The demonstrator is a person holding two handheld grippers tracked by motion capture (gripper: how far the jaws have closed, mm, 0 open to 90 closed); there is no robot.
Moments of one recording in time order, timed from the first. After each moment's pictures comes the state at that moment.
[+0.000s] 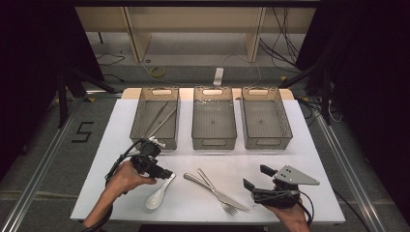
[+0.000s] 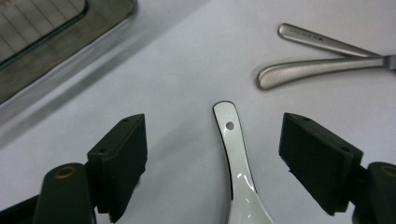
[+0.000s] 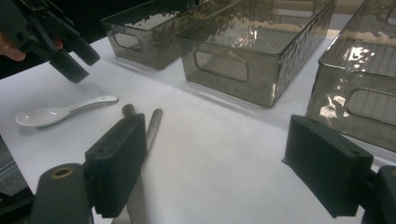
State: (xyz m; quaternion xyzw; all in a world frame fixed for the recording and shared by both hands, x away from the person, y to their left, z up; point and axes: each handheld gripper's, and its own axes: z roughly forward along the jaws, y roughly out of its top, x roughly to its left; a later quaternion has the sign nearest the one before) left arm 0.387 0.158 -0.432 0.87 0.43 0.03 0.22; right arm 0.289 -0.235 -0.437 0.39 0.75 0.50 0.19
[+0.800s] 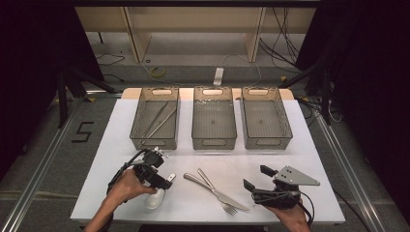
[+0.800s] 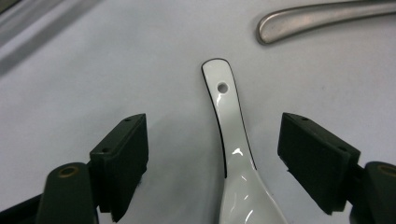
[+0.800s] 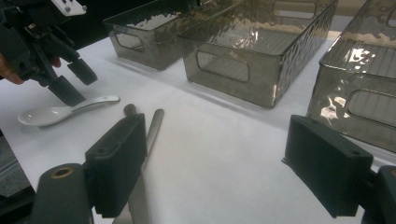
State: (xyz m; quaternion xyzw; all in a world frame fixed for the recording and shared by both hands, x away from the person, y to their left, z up) left arm 0.374 0.151 -0.453 0.89 0.42 0.02 0.18; right arm 0.288 -0.236 -0.436 0.39 0.75 0.50 0.19
